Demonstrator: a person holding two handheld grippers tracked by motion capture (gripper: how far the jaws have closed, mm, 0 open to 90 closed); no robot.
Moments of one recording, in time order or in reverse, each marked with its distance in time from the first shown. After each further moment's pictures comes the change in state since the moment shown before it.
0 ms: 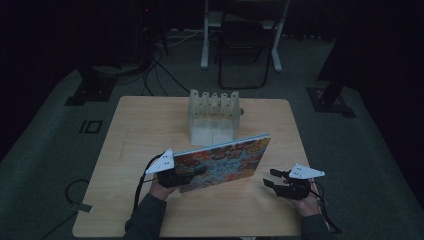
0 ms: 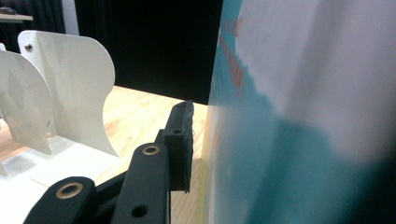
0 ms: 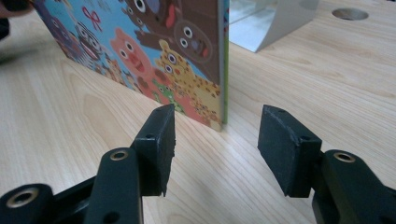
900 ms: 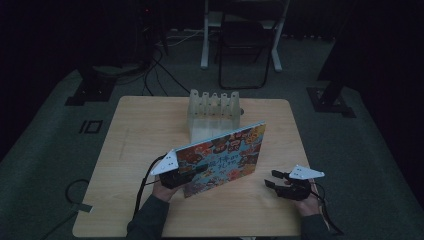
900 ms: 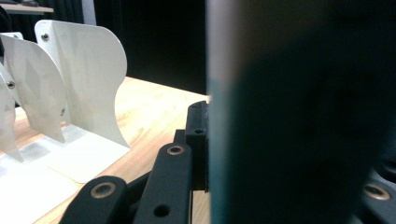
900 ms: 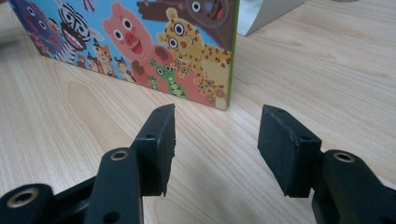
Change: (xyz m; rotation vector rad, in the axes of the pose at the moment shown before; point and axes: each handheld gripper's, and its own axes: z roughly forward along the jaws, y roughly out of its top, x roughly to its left) left arm -0.007 -0.001 0.007 0.031 0.067 -0.010; right arm -0.006 -0.010 0.002 0.028 -0.024 0.015
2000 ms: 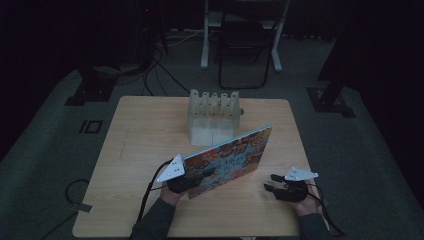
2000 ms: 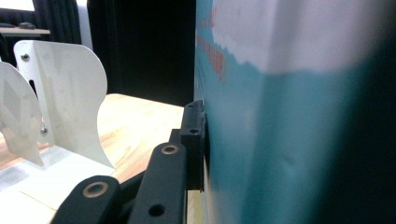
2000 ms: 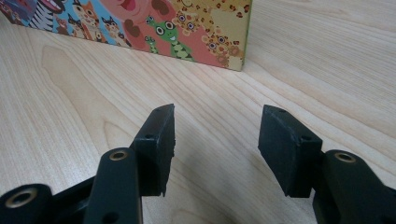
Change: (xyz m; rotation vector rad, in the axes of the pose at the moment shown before) left arm -0.017 -0.004 0.015 -0.049 -0.001 0.046; right arm -0.003 -0.015 0.012 0.096 -0.017 0.002
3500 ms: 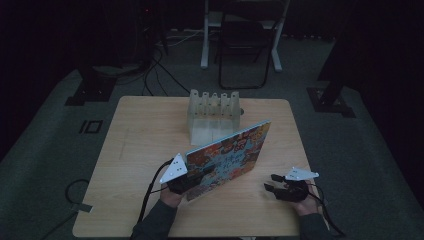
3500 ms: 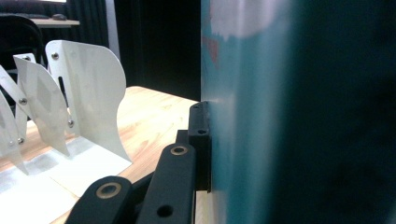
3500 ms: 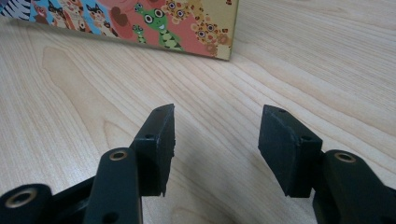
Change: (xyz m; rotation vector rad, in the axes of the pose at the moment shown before) left arm -0.013 0.020 -0.003 0.034 0.102 -0.020; right arm -0.001 0.000 -0.001 -0.002 0.005 0.010
